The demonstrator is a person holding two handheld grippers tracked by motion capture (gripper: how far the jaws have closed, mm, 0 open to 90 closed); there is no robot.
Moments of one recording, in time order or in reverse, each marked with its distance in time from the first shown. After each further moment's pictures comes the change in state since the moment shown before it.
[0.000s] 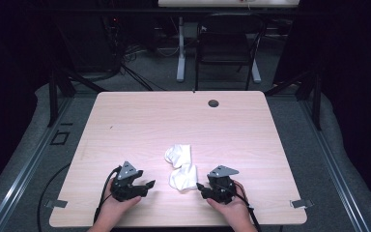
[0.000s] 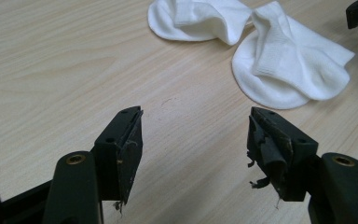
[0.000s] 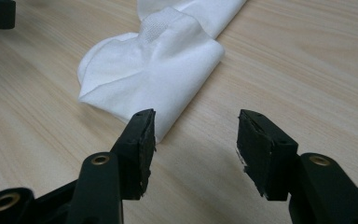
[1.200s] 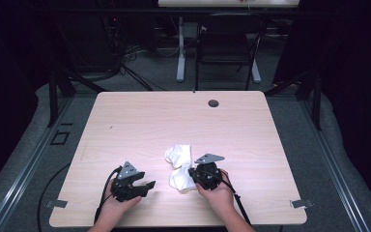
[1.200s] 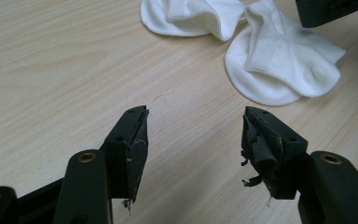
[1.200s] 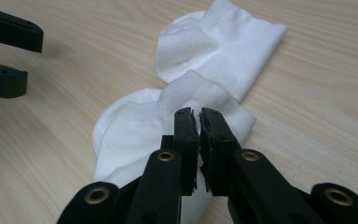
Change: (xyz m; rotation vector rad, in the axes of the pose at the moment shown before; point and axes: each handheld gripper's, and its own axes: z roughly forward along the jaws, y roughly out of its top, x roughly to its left) left arm -0.002 0.000 0.000 0.017 -0.020 -0.011; right arm 0.010 0.041 0.031 -0.002 0.035 0.019
